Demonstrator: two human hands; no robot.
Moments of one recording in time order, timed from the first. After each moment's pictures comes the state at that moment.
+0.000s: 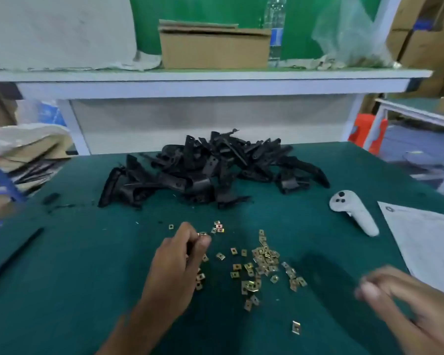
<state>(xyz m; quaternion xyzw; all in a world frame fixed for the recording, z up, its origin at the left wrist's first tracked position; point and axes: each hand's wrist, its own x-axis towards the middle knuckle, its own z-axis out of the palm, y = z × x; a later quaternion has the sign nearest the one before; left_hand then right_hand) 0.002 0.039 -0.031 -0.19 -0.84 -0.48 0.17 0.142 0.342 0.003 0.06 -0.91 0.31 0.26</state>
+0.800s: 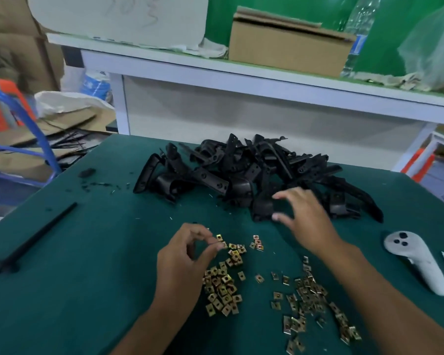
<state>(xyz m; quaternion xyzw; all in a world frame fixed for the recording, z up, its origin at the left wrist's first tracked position) -0.039 -0.001 -0.062 -0.03 -0.79 -0.57 0.22 -0.139 0.265 -0.021 0.12 -0.97 0.12 0.15</state>
